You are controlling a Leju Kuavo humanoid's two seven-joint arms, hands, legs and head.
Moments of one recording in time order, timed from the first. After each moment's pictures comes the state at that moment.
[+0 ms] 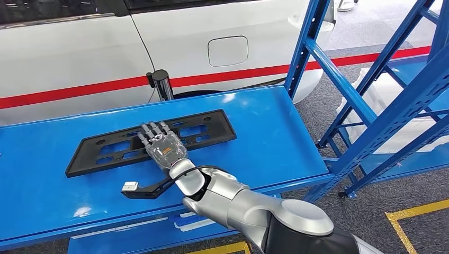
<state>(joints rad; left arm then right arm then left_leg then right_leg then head) -0.09 -0.18 1.05 -0.20 -1.05 0.17 -0.17 -0.90 0.36 1.37 -0.53 0.84 -0.38 0.37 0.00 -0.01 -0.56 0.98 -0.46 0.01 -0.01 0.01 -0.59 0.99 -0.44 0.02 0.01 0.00</state>
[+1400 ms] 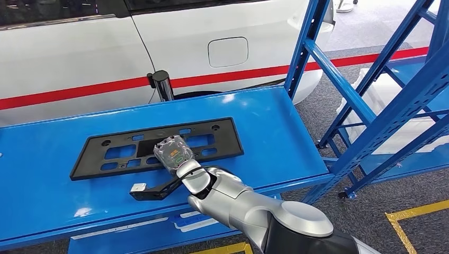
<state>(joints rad) -0.09 -0.17 1.03 -0.20 -1.10 0.15 -0.18 -0.89 0.36 1.36 -0.46 0.77 -0.37 0.28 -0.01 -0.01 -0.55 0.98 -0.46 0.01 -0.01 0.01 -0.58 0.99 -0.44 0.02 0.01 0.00</state>
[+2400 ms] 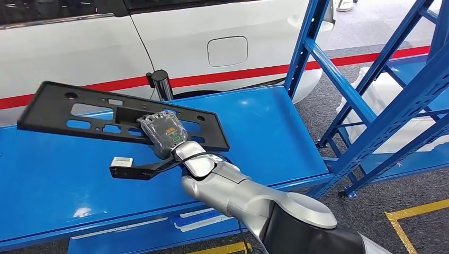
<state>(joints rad) -0.09 -0.16 1.02 -0.20 -1.10 0.16 -0.19 -0.95 0.36 1.20 -0.56 0.57 -0.68 0.05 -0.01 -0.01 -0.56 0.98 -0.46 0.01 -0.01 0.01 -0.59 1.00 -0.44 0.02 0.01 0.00</state>
